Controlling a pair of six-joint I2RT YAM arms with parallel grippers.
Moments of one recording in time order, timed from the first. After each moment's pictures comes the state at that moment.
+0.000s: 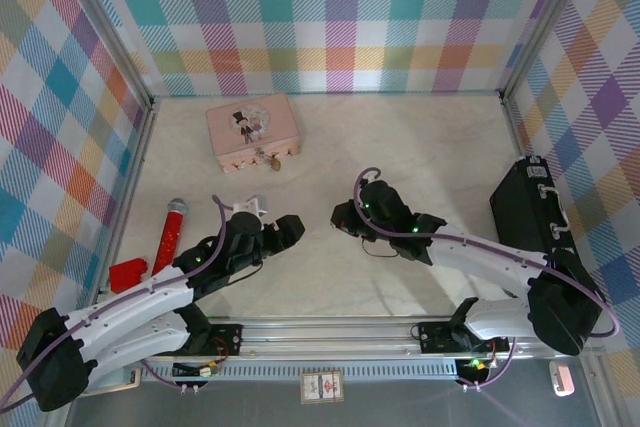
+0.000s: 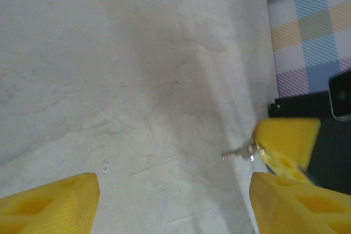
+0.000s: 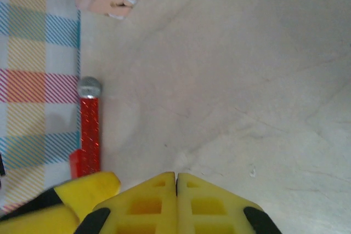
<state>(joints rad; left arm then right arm) -0.84 0.86 0.47 -0.11 -0.07 -1.01 0.84 1.25 0.74 -0.07 -0.09 1.12</state>
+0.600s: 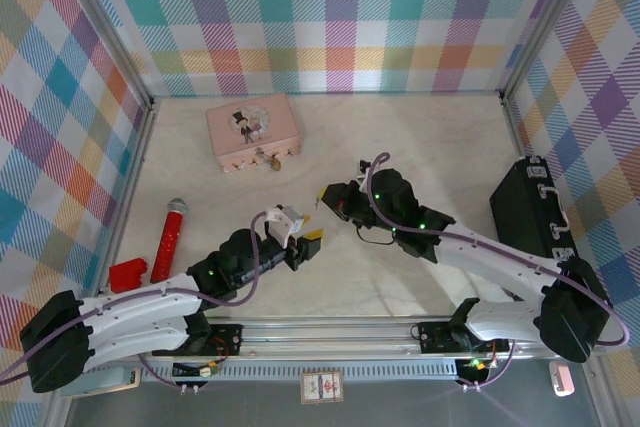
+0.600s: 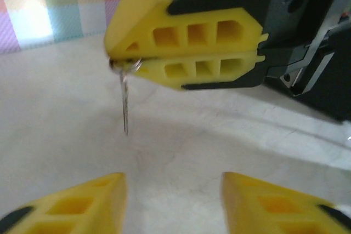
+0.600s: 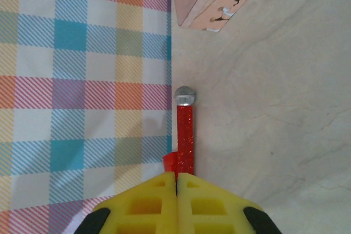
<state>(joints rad) -0.98 0.93 0.35 0.41 -0.11 -0.11 0.86 1.20 0.80 0.08 -0.17 1.28</state>
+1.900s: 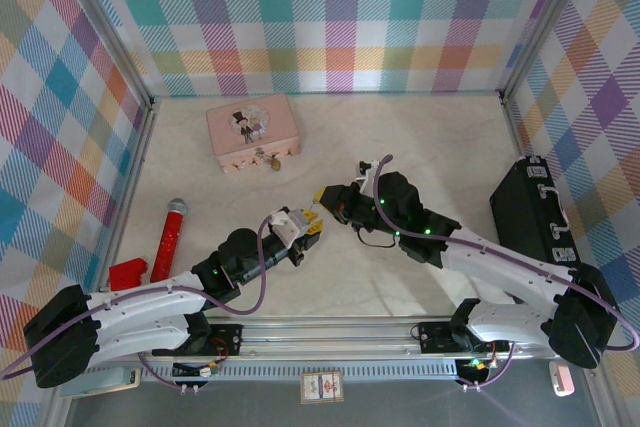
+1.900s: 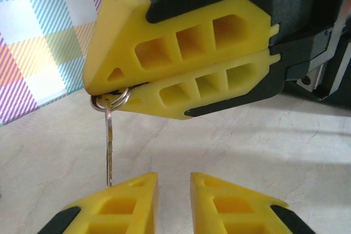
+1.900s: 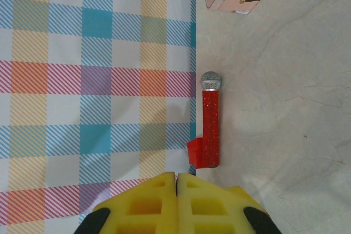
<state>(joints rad) -0.98 0.96 0.34 0.56 -0.10 0.09 0.89 1.15 0.80 0.09 -0.18 1.33</state>
